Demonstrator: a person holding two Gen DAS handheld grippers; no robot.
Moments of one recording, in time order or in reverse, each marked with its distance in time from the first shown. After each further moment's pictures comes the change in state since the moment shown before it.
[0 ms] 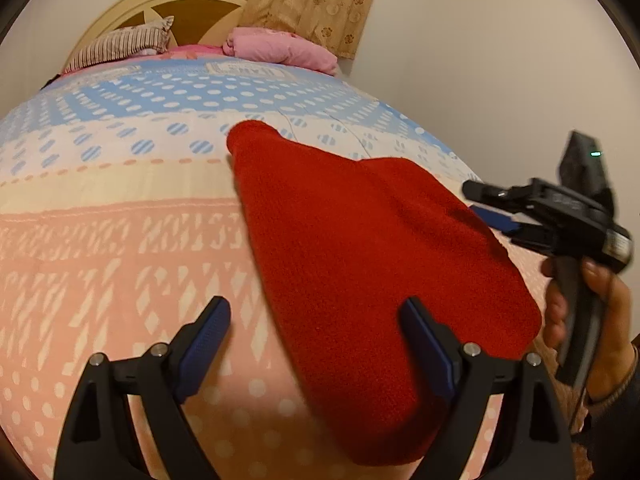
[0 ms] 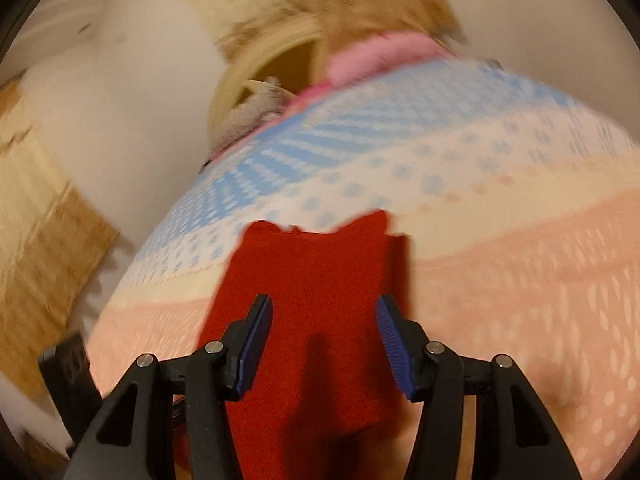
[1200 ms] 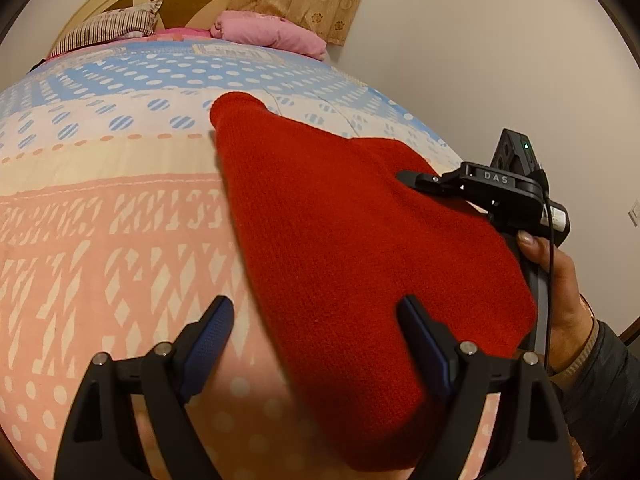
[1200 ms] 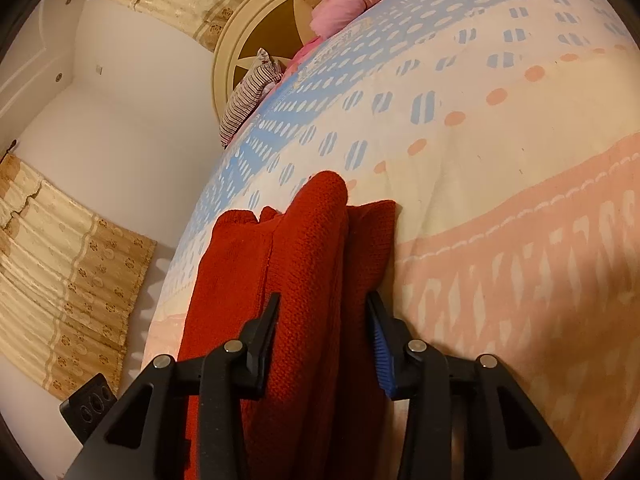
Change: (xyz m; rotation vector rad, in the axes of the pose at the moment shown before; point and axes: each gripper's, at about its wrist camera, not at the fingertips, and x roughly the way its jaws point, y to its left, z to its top) left arm 0.010 0.000 -0.008 -0.012 0.049 -0.068; right arm 0.077 -0.047 0.009 0.157 0.117 0.206
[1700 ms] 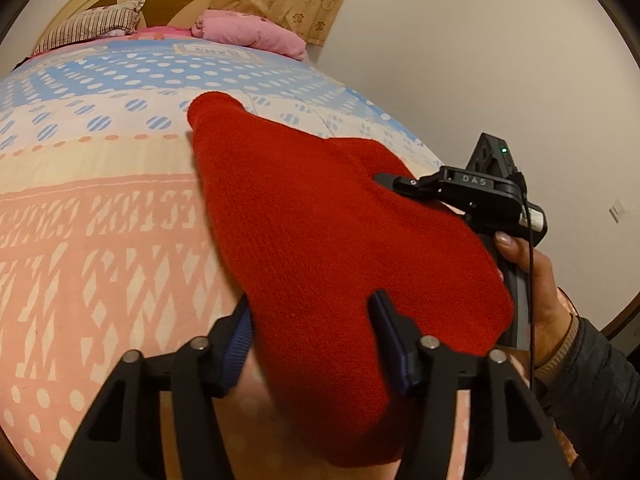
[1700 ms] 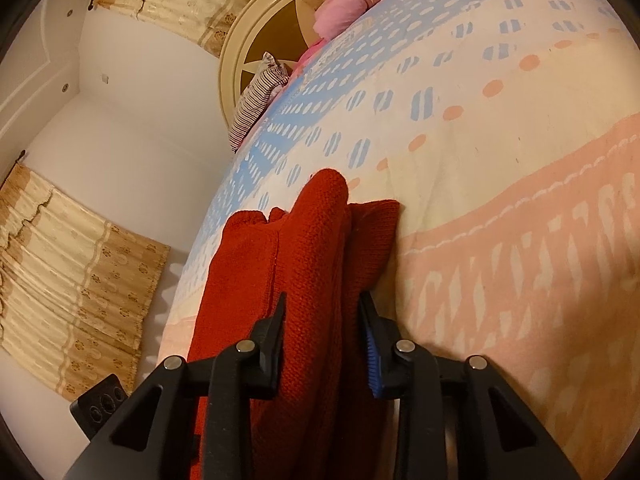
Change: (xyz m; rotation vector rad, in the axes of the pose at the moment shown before) left arm -0.001 -0.003 0.001 0.012 -0.002 -0.091; right arm -0.003 -0.009 -0.002 0.022 0.011 0.060
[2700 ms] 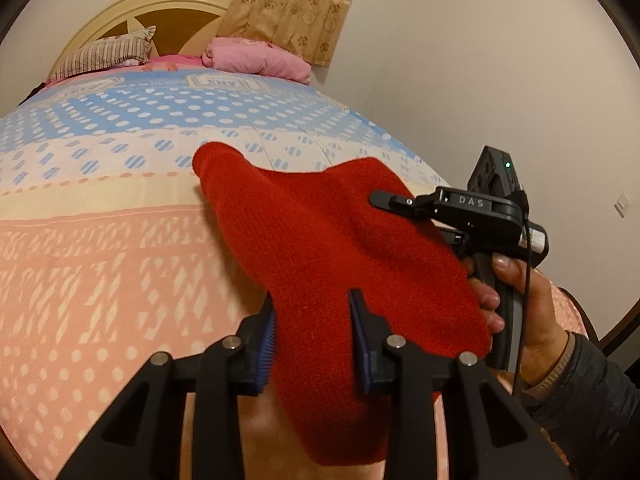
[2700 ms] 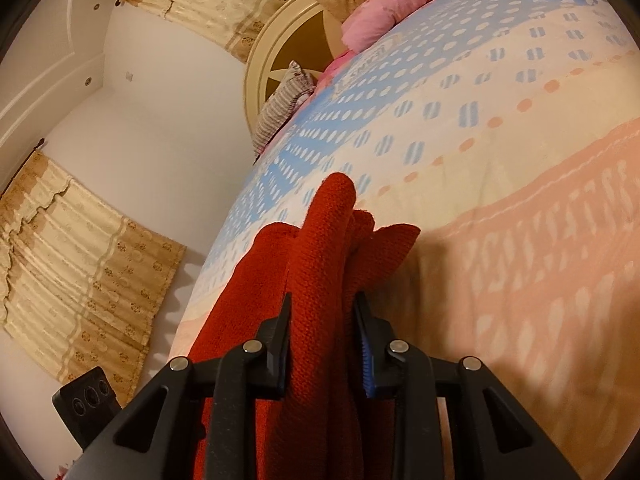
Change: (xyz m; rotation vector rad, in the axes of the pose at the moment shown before) left arm -0.060 -0.017 -0.004 0.034 -0.073 0.083; right arm -0.018 0.051 -0.031 -0.062 -0.045 0.058
